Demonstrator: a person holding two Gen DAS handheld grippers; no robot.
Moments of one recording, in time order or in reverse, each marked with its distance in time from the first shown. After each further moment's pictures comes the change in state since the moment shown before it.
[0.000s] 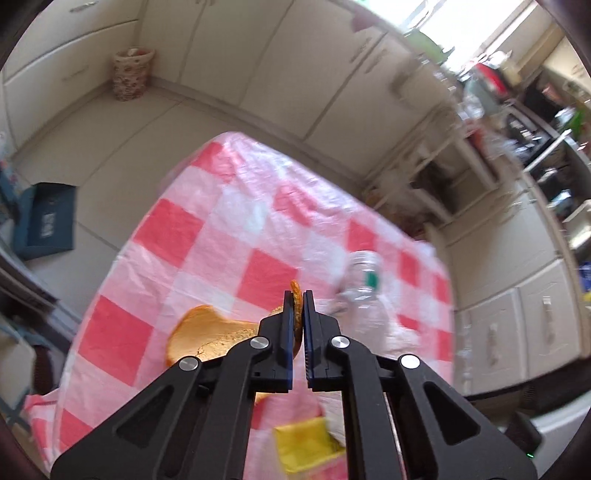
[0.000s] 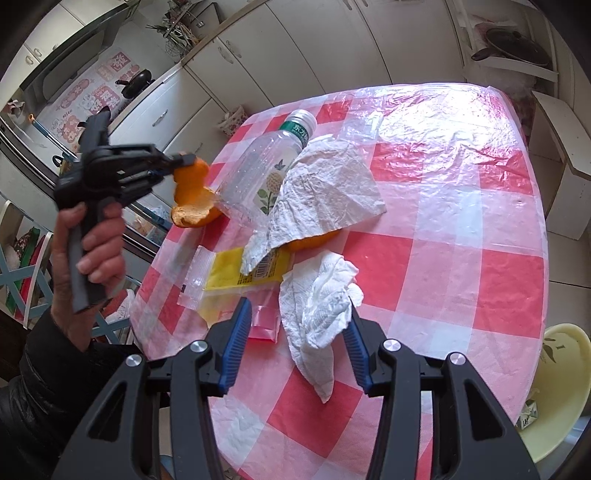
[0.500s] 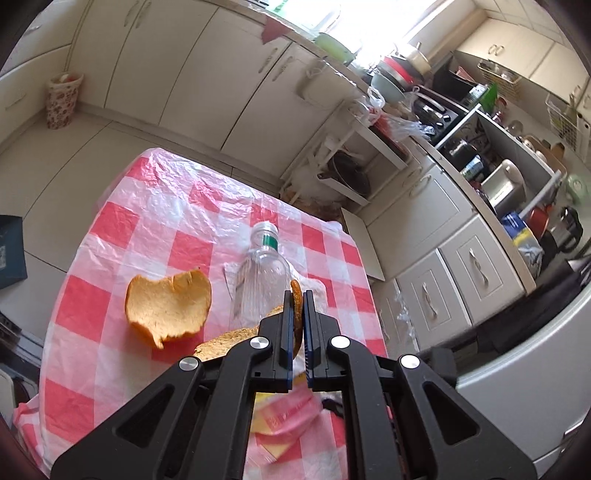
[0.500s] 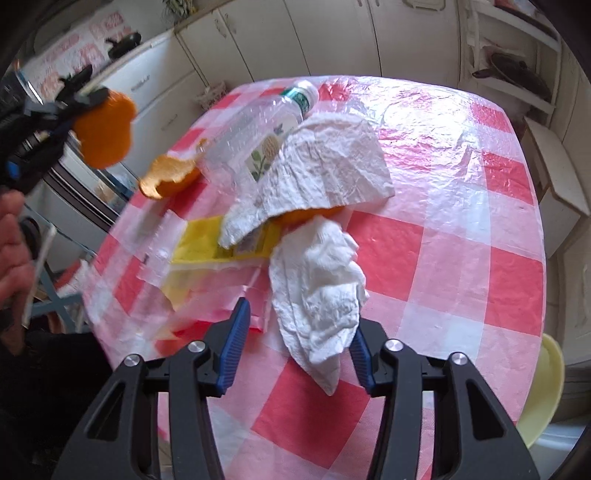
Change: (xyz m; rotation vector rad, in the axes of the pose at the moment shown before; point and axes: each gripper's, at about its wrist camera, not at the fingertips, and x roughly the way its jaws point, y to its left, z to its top) left arm -0.073 -0.029 -0.055 0.170 -0.024 -0.250; right arm 0.036 0.029 -0.012 -0.128 0.060 -0.239
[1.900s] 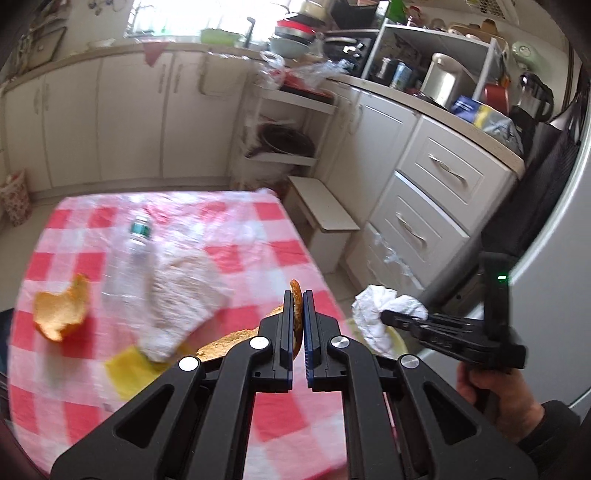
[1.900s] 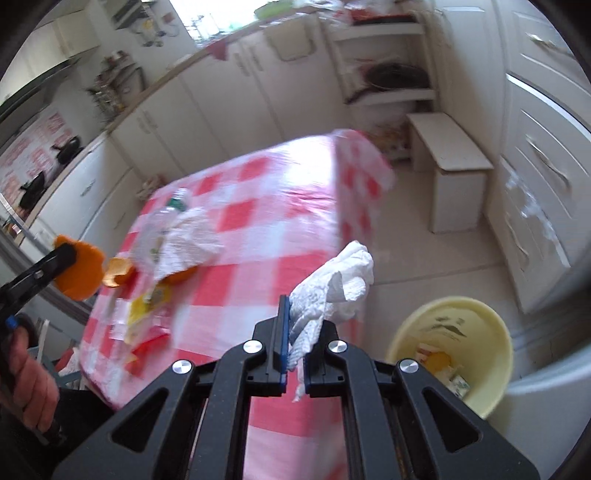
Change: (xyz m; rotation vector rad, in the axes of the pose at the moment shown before) left arm 0.050 -0.176 -0.095 0.390 0.051 0.004; right arm -0.112 -0.146 -0.069 0.400 -0.231 -0.118
